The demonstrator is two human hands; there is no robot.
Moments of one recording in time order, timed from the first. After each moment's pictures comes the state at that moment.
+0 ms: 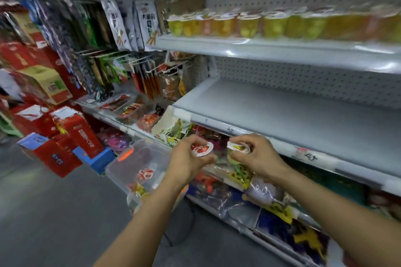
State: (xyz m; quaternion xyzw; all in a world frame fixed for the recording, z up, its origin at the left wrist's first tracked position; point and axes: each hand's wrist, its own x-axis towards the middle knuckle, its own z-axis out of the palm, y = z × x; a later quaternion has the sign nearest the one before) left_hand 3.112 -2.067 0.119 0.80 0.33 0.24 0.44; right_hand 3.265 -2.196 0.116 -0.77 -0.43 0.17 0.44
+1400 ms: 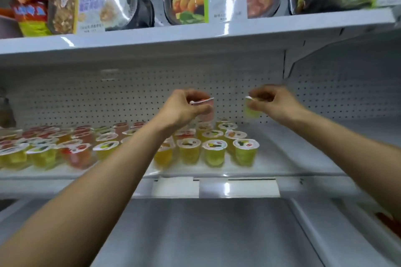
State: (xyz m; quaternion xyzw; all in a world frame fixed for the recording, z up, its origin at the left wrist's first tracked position) left_hand 3.539 -2.452 0.412 0.86 -0.07 0.28 0.43; right_hand 3.630 -2.680 0.404 -0.81 -0.28 -0.21 0.47
